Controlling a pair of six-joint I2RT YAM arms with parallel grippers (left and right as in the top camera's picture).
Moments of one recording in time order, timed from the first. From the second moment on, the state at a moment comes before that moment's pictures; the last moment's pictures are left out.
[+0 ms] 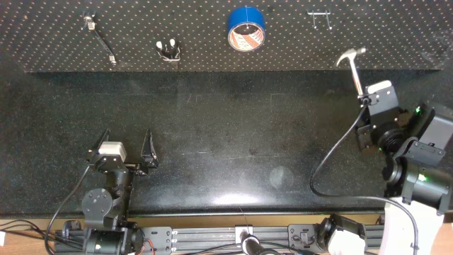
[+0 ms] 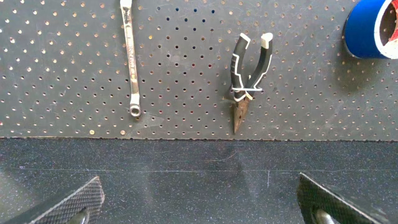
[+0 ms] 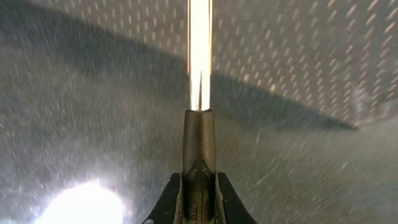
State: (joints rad) left arm -0.06 0.01 0.01 -0.07 0.00 -0.08; right arm -0.39 0.92 0.96 -0.81 -0.33 -0.63
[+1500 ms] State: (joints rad) left arm -0.06 0.01 0.01 -0.07 0.00 -0.08; right arm -0.09 1.21 1.14 -0.58 -0.34 -0.13
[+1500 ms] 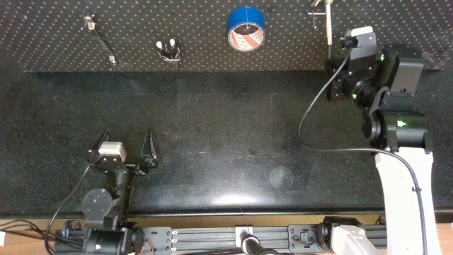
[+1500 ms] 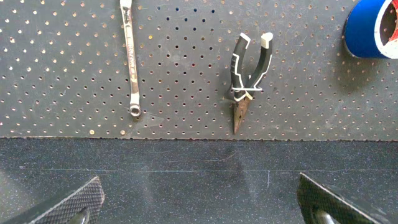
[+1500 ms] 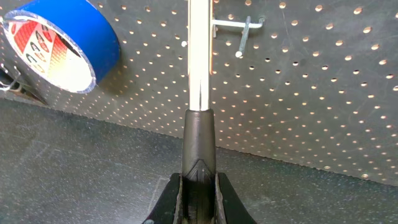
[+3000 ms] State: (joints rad) left arm -0.06 0.01 0.01 -0.07 0.00 -0.08; right arm -0.06 1.43 1.14 -0.51 -0.31 -0.06
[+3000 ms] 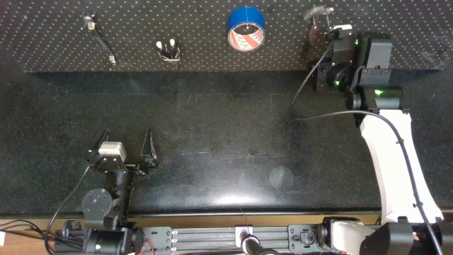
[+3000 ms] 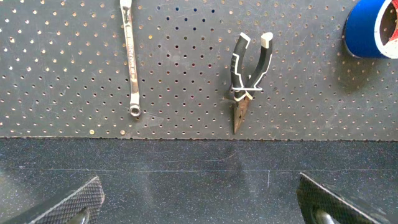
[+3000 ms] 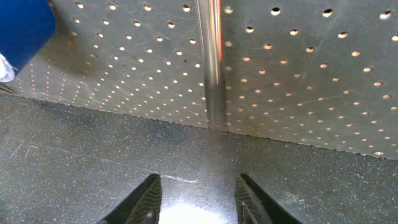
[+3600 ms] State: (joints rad) left arm -0.06 0.01 0.01 -0.07 0.00 -0.08; right arm -0.06 1.34 1.14 -0.52 -0.30 -0.06
